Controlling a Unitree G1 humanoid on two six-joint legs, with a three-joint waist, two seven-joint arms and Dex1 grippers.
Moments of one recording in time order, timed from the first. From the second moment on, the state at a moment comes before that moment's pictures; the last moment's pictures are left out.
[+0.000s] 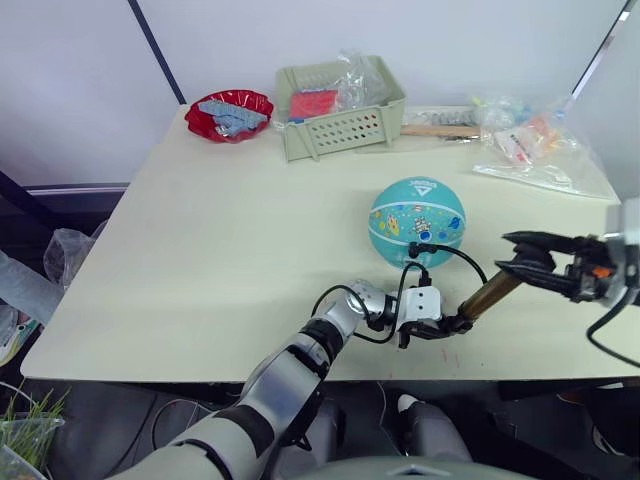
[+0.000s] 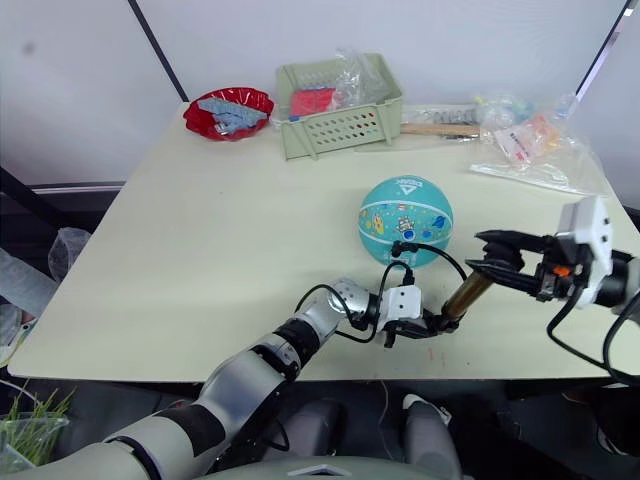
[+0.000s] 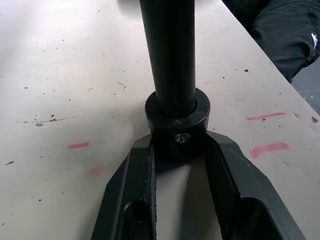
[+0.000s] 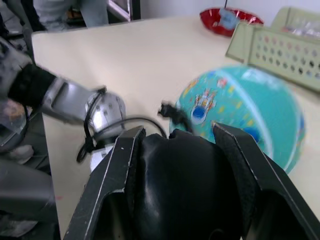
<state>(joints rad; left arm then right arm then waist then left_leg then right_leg) -0.76 -0.08 -0.43 1.15 0.25 -0.42 -1.01 -0.06 -0.98 -0.42 -0.39 0.84 0.51 1.07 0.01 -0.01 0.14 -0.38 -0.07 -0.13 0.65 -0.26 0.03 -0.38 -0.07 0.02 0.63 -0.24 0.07</state>
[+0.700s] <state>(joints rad) -0.75 -0.08 -0.43 1.15 0.25 -0.42 -0.99 -0.02 -0.98 -0.44 -0.44 0.81 0.51 1.05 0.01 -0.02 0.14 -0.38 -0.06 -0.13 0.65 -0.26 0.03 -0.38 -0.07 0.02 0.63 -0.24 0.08</state>
